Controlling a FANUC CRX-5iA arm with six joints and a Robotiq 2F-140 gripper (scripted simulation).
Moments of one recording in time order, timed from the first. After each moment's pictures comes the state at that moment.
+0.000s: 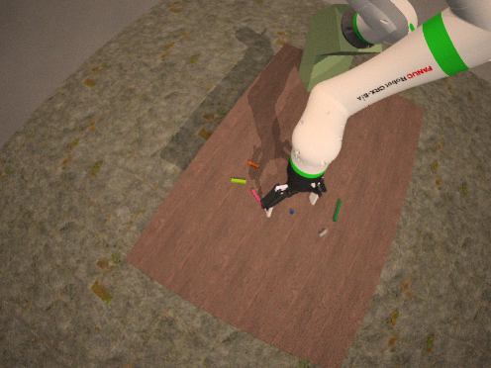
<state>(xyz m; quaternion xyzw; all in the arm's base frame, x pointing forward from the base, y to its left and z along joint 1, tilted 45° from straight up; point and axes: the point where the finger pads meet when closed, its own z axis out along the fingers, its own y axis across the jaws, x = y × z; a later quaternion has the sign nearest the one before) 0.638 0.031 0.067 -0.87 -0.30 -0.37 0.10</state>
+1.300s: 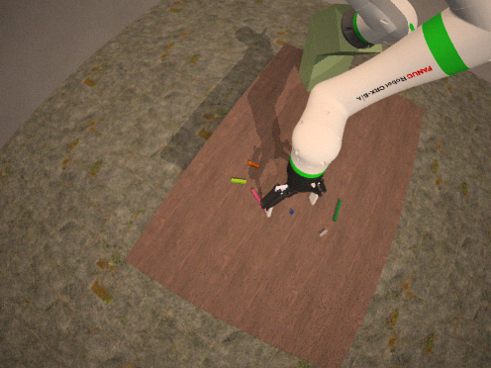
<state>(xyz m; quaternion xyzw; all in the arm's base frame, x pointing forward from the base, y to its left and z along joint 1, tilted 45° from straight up) 0.638 0.031 0.067 -0.87 -0.30 -0.37 0.10</state>
